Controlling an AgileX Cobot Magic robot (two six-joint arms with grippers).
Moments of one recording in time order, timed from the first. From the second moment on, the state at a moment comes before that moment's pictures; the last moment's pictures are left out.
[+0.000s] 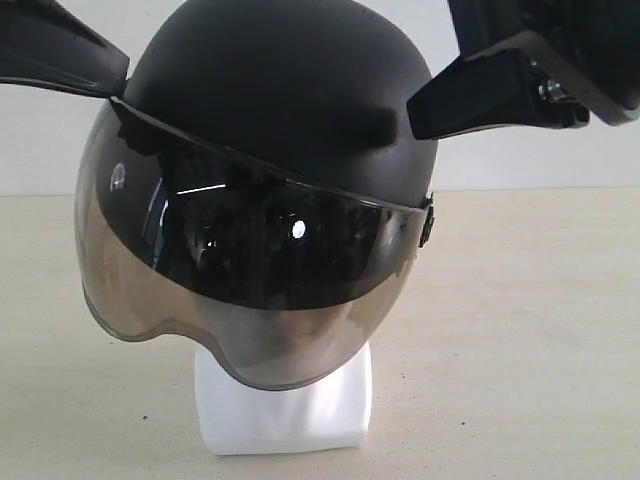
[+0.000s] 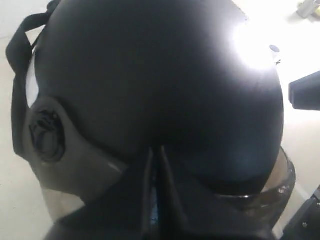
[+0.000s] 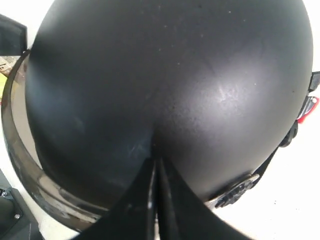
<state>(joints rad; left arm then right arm) -0.42 1.11 -1.25 -0.47 0.94 0.22 0.50 1.10 -1.17 0.55 0.85 -0.28</state>
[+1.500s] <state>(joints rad) -0.42 1.14 -1.27 -0.51 0.99 0.28 0.50 1.10 -1.17 0.55 0.85 -0.28</state>
